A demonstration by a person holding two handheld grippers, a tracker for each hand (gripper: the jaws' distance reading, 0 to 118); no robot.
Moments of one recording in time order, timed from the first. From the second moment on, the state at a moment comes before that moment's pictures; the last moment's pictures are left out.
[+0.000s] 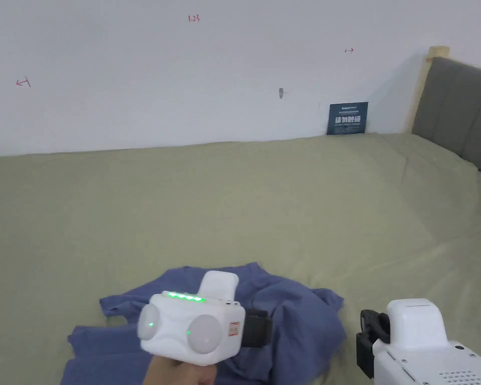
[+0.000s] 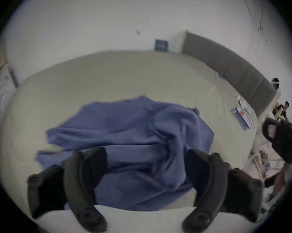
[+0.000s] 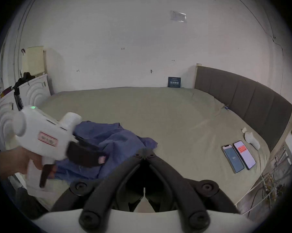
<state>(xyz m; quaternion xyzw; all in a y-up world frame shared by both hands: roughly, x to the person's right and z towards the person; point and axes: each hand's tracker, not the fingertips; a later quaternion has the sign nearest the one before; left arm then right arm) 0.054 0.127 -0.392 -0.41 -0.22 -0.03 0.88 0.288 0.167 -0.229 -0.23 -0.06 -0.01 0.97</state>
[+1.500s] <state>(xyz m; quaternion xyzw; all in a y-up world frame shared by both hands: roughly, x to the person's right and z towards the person) -0.145 0.062 -0.466 -0.49 0.01 -0.05 0.87 0.264 0.128 -0.257 -0.27 -0.05 0.03 0.96</state>
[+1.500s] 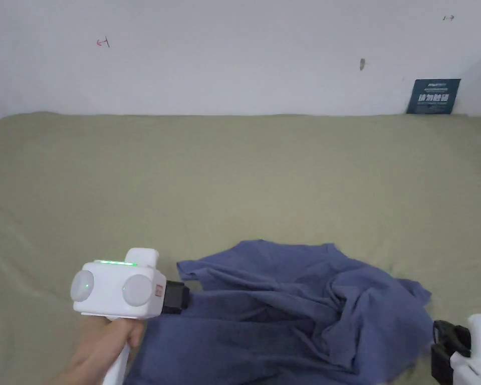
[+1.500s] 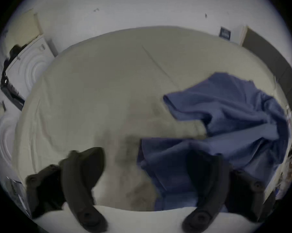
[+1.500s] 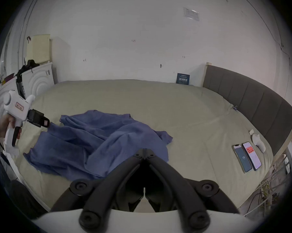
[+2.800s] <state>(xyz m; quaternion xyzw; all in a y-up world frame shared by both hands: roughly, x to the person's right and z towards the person) -0.183 0.126 -0.419 -0.44 0.00 -0.04 0.90 0.344 0.151 -0.394 -0.39 -0.02 -0.01 0.92</state>
